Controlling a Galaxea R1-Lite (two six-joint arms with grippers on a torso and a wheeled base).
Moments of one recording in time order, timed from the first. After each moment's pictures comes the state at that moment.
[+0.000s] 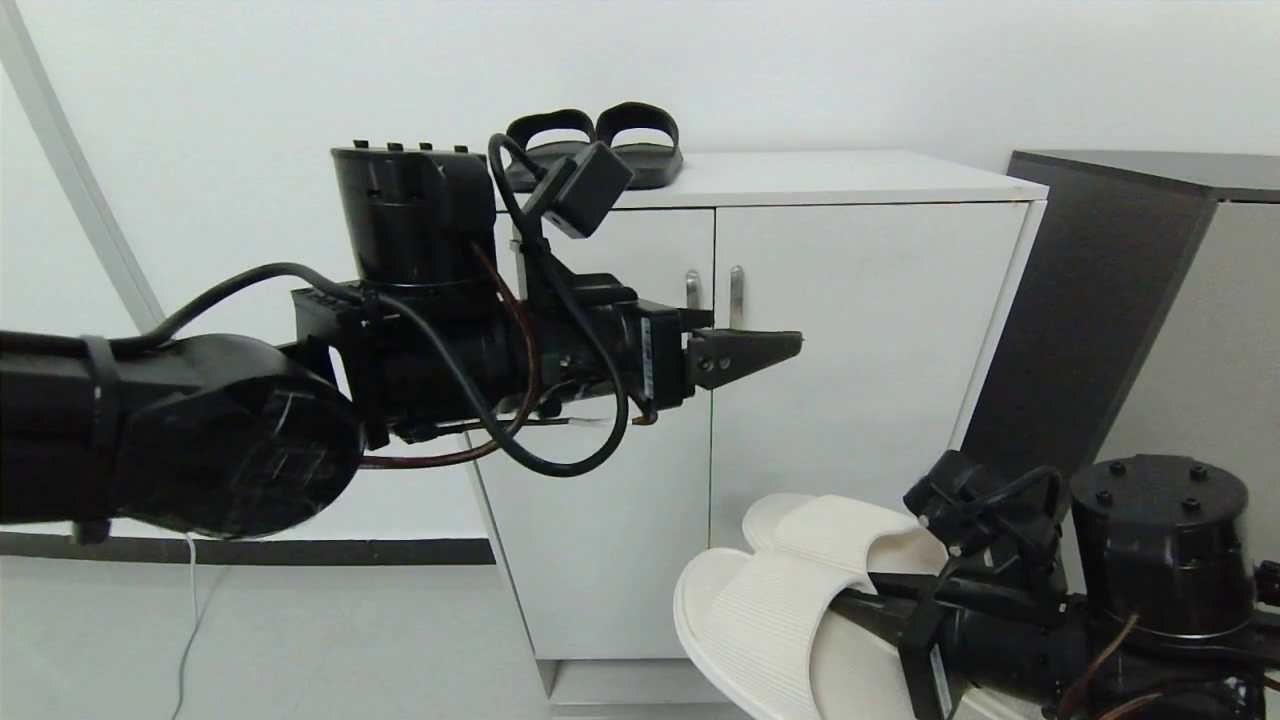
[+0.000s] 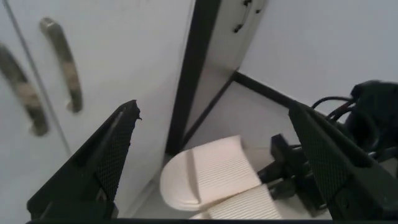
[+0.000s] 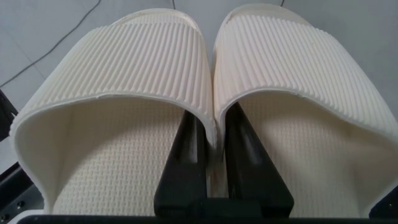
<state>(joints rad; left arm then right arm) -0.61 1.71 -1.17 -0.49 -0.50 -0.15 0.77 1.54 -0.50 -0.63 0.05 0.03</state>
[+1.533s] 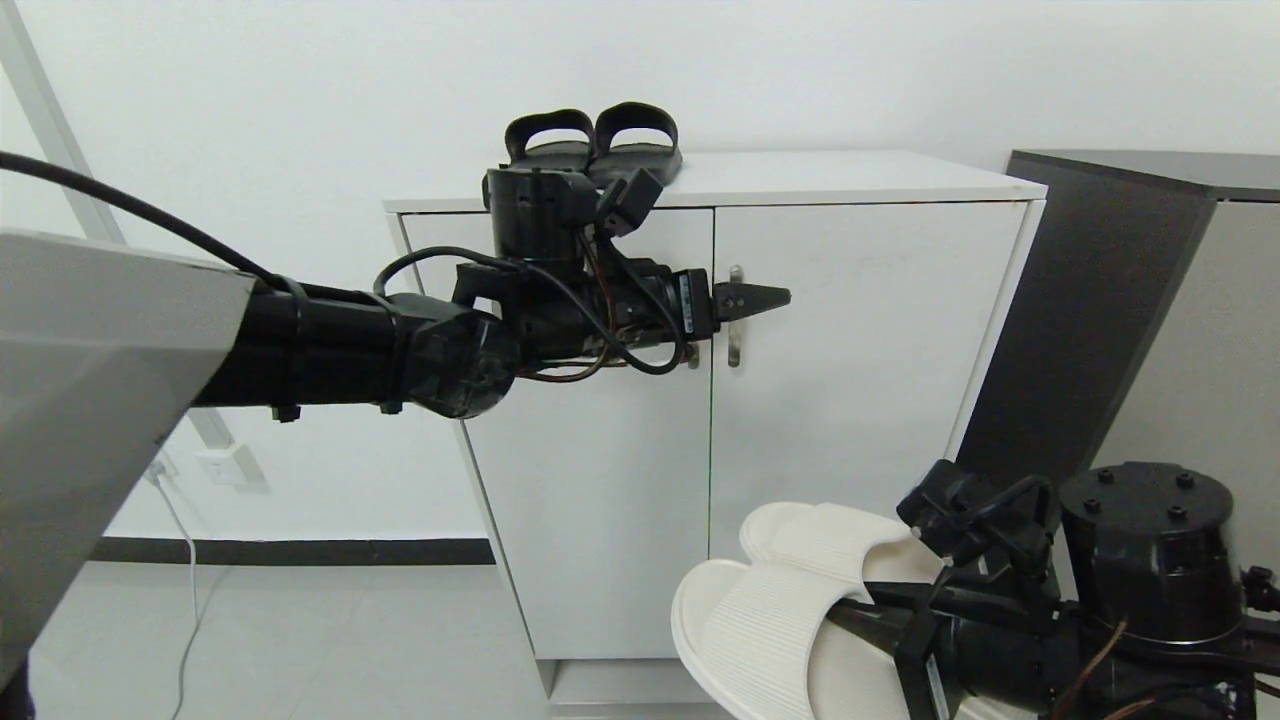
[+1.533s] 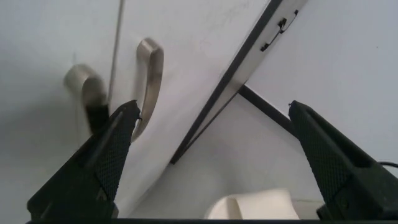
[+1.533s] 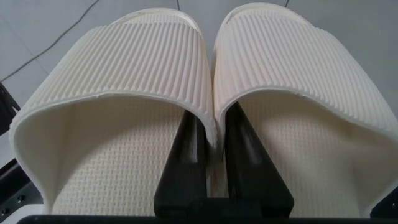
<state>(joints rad) -0.51 2.04 -1.57 -0.39 -0.51 -0.30 0.77 1.55 -0.49 -0.64 0.07 0.02</state>
